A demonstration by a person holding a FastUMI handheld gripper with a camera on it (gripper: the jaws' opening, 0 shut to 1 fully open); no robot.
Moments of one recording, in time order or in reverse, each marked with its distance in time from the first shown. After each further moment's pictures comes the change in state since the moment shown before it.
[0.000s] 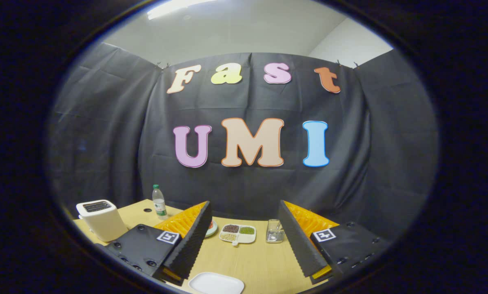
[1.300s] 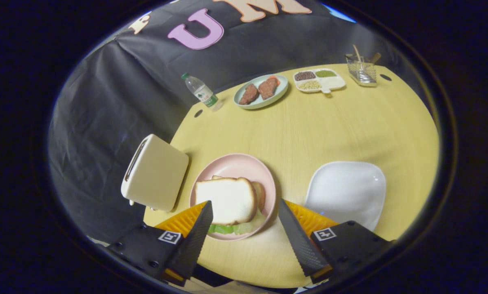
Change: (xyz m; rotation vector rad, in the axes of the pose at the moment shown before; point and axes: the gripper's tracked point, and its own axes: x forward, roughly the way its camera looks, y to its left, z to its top) arm -0.068 0.198 -0.261 0.387 0.992 0.351
